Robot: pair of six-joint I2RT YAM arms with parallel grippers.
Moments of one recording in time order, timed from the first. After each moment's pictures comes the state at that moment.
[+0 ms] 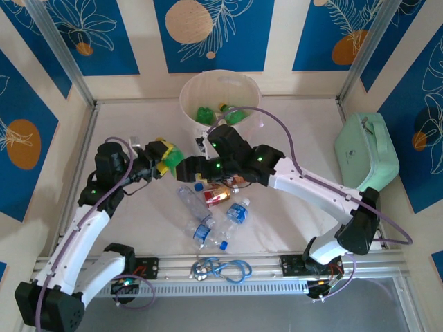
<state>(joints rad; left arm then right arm) -0.23 0.87 0.77 -0.24 0.58 -1.39 0.96 1.50 1.45 -0.63 -0.35 0.84</state>
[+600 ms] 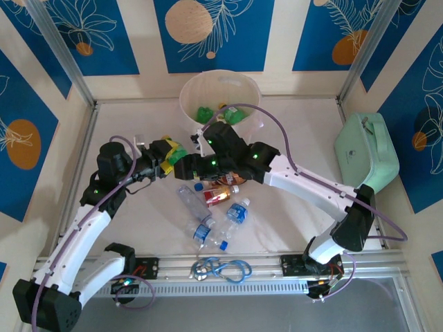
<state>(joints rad) -0.28 0.87 0.77 -0.17 0.61 -1.43 0.97 1.54 1.51 -0.62 -0.37 0.83</state>
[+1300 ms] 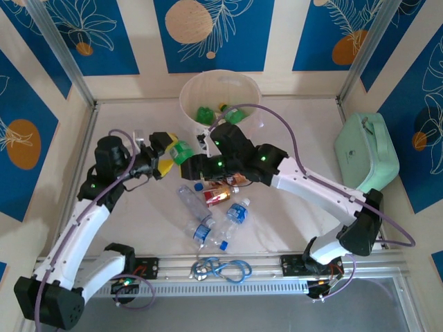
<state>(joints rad) -0.21 0.93 0.88 -0.30 0.67 -1.24 0.96 1.47 1.45 -0.62 -0.34 0.83</state>
